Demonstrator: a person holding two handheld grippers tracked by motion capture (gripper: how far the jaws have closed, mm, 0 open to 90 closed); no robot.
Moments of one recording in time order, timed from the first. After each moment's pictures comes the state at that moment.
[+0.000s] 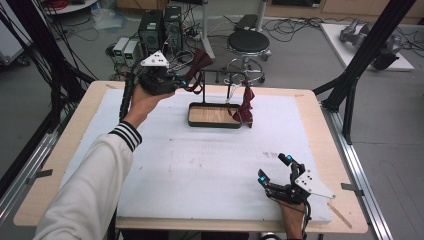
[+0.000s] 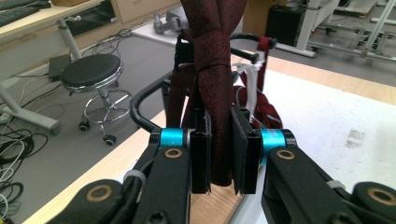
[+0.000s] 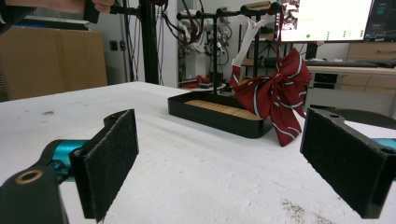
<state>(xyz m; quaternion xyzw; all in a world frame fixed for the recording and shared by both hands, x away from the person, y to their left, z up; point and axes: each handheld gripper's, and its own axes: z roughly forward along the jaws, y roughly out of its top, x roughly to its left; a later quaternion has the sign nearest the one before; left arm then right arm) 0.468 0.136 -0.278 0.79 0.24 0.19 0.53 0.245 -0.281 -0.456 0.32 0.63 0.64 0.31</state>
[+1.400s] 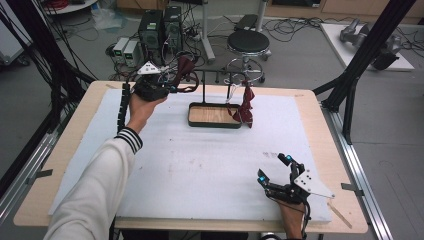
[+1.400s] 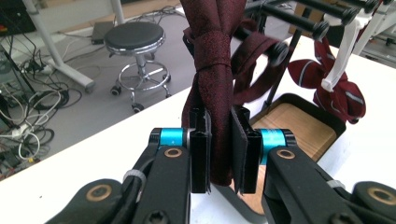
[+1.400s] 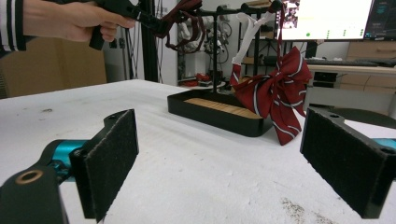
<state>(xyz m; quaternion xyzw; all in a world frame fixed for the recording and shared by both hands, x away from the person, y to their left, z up) 0.489 0.166 -0.332 0.76 0.34 0.21 0.51 0.246 -0.281 -0.456 0.32 0.63 0.63 0.32</state>
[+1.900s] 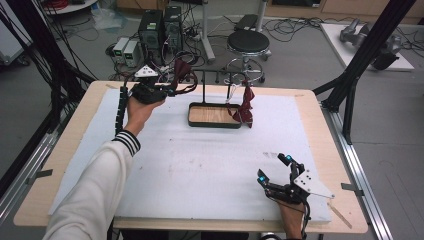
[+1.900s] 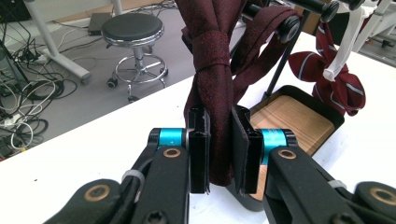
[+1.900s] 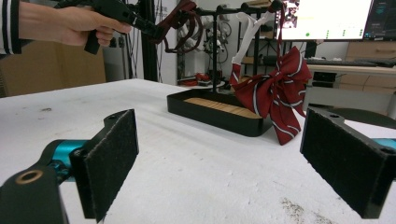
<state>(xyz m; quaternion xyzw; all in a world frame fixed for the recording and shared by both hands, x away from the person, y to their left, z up) 0.487 0.173 -0.341 0.76 0.36 0.20 0.51 0.245 -0.280 -0.456 0.32 0.63 0.63 0.32</state>
